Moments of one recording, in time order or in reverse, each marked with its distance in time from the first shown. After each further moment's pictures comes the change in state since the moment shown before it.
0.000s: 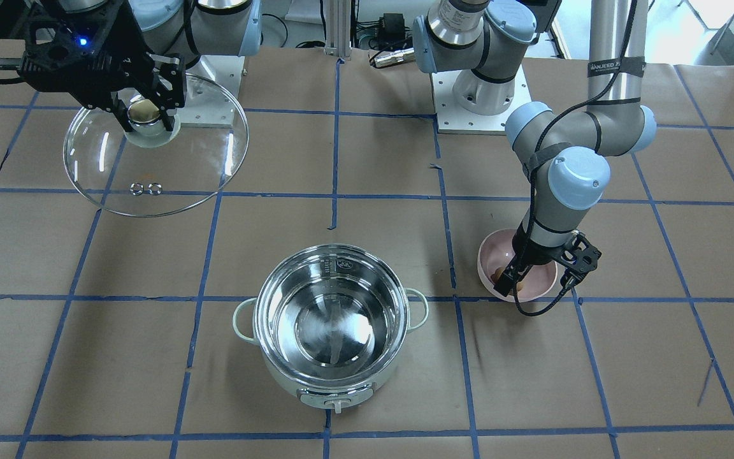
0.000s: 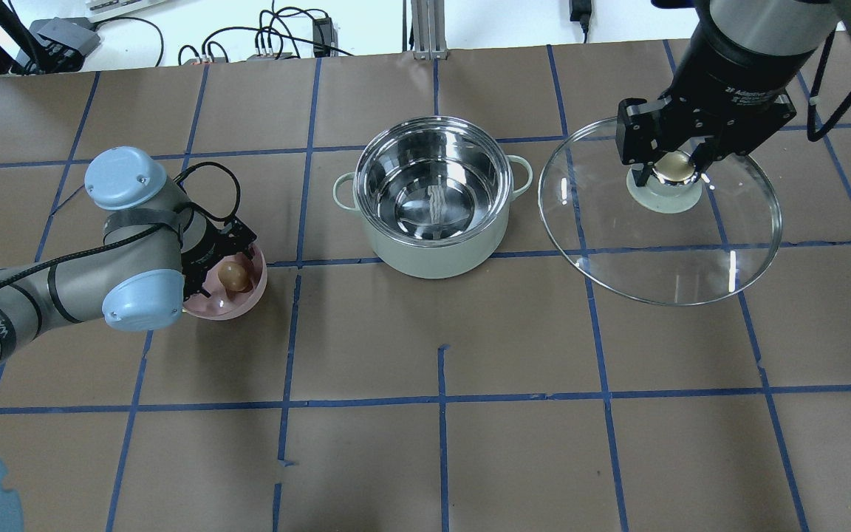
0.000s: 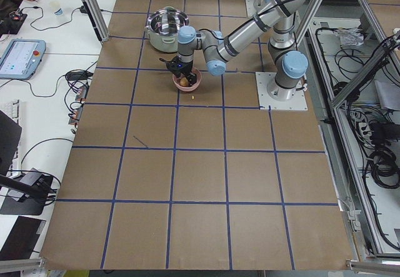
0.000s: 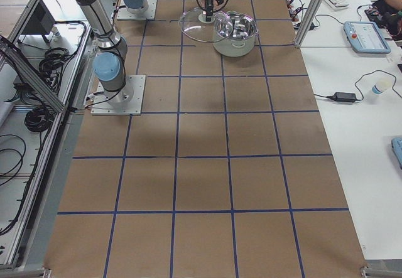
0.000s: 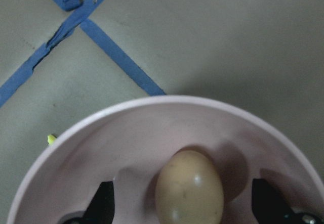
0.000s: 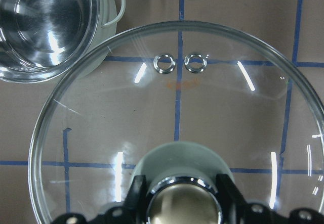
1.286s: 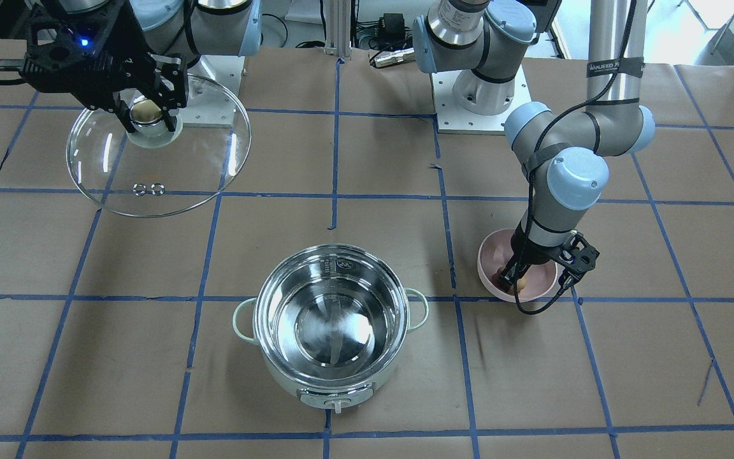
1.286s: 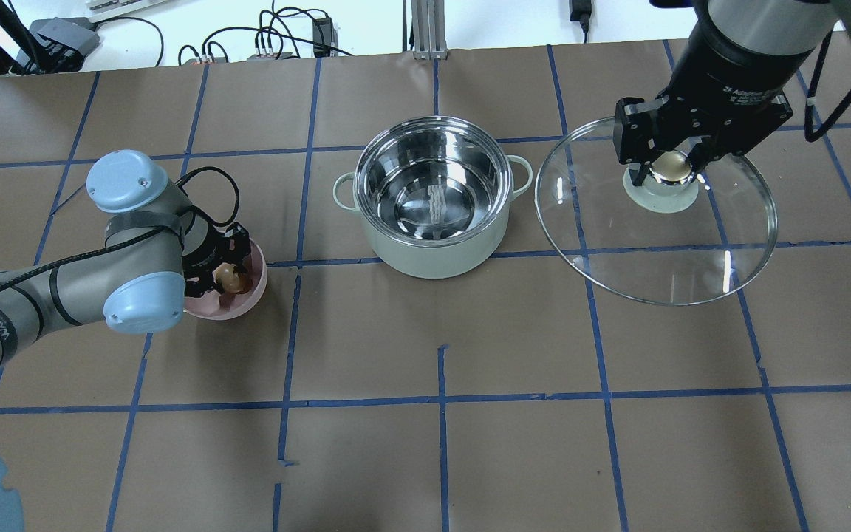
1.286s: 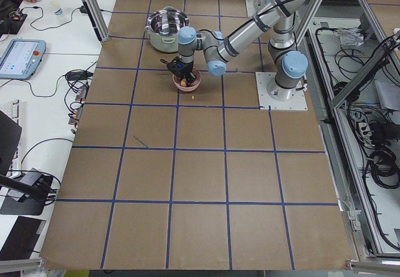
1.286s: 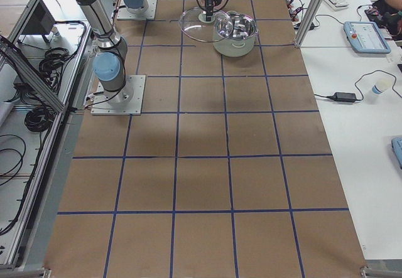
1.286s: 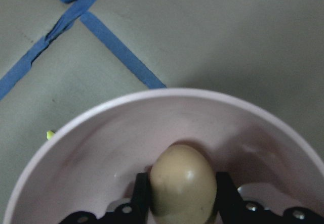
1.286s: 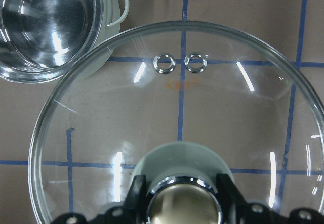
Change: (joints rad) left arm 0.000 -0.001 -0.005 0.001 -0.005 0.000; right arm 0.000 0.001 0.000 -0.001 0.010 0.000
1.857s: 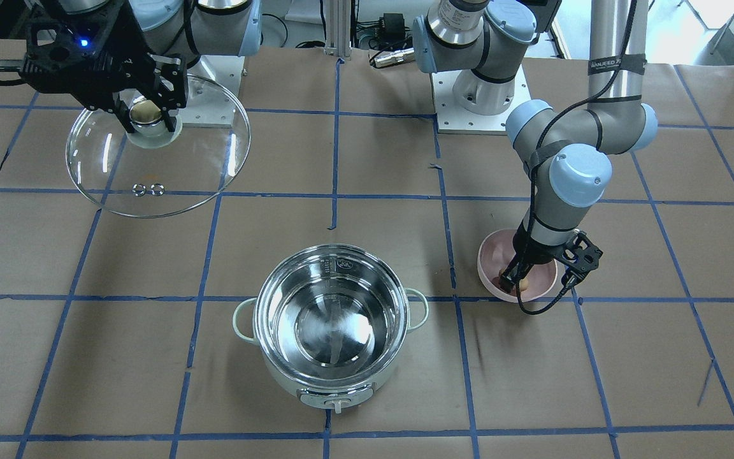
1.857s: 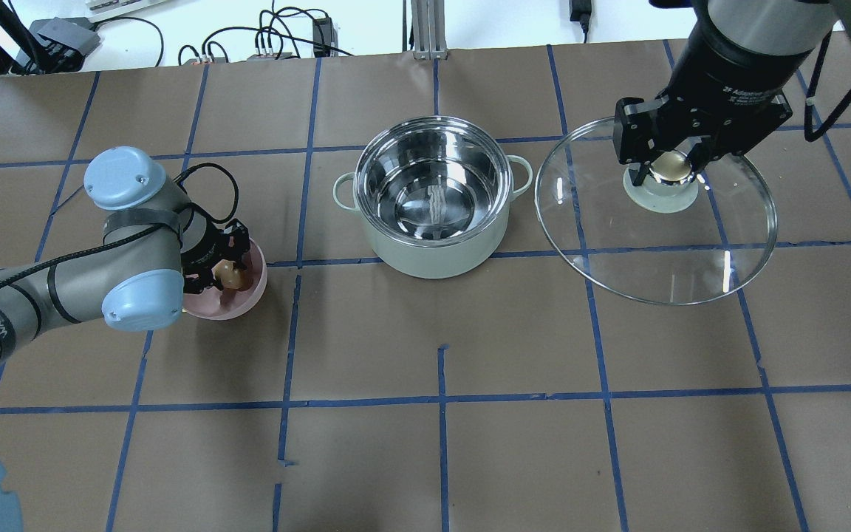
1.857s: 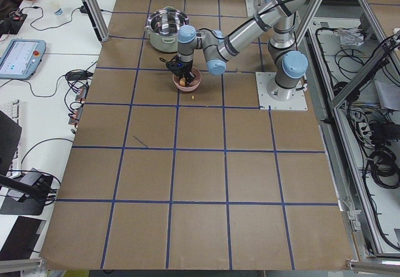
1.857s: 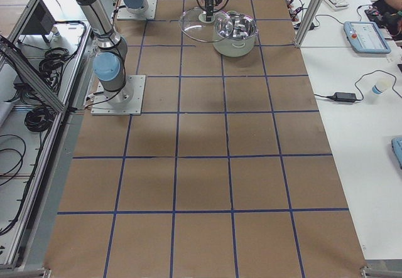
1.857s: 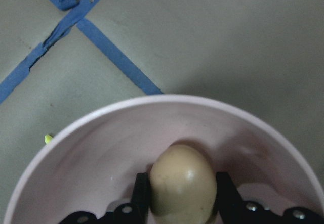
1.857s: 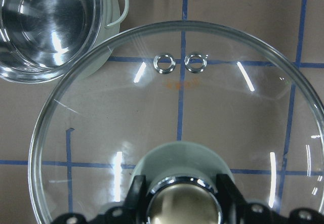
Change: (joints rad) left arm -0.001 0.014 0.013 -0.003 -0.002 0.005; right arm -0.001 0.000 0.000 0.000 -0.002 -0.004
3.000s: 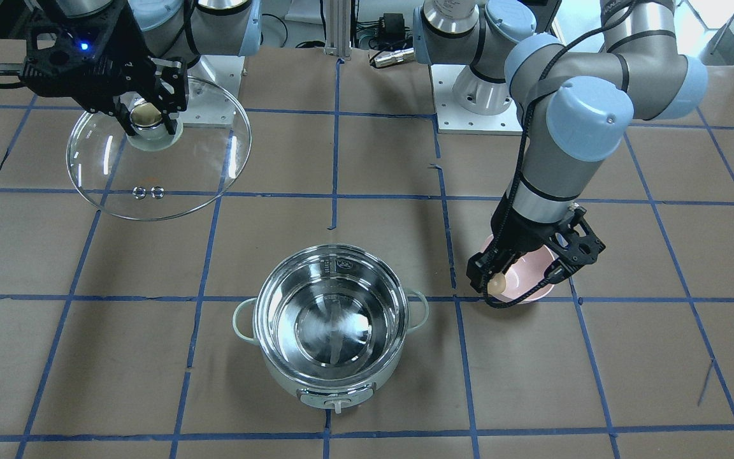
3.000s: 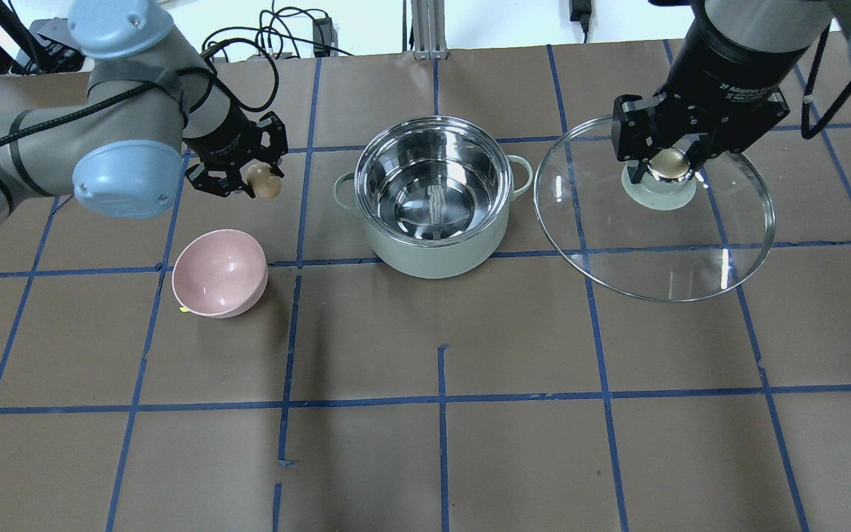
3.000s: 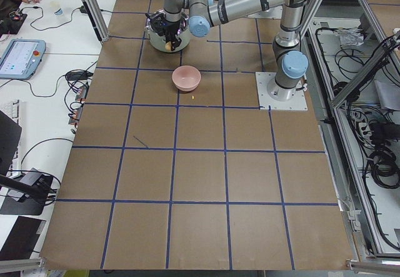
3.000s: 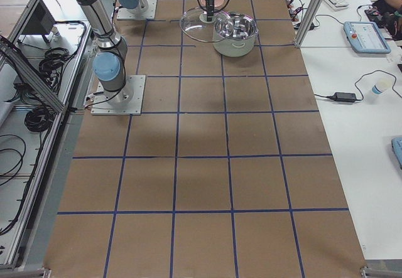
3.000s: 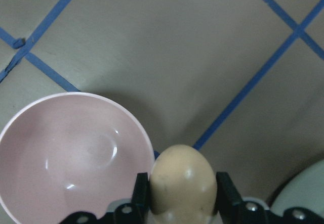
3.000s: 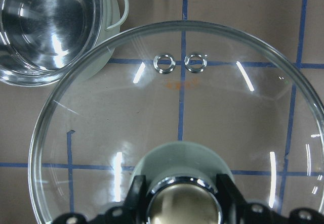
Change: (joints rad) left arm -0.202 0.064 0.393 -0.397 -0.072 -0.009; right arm 0.002 0.009 -0.006 -0.002 0.002 0.010
